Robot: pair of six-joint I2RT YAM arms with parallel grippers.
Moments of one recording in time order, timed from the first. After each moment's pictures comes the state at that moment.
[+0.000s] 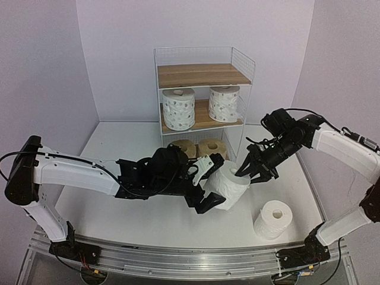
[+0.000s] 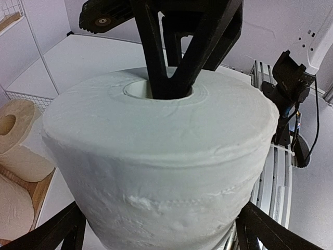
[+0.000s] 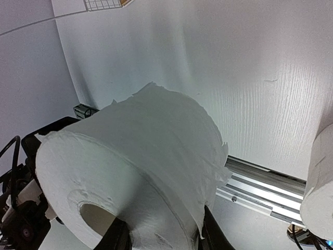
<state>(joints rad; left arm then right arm) -1.24 1.65 1.12 0.07 0.03 -0.05 0.57 1.40 1.25 -1.03 -0.67 0.83</state>
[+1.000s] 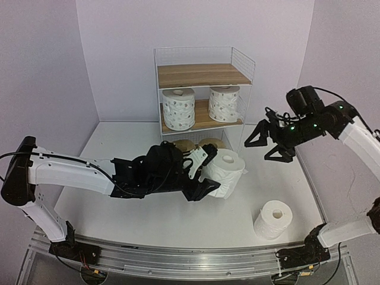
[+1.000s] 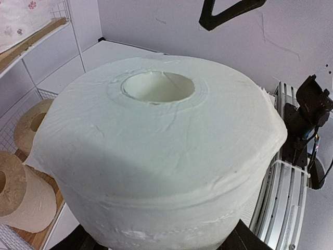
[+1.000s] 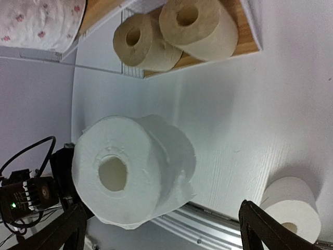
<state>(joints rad) -1.24 1.60 1.10 0.10 -0.11 -0.09 0.54 1.27 1.43 -1.09 -0.39 0.67</state>
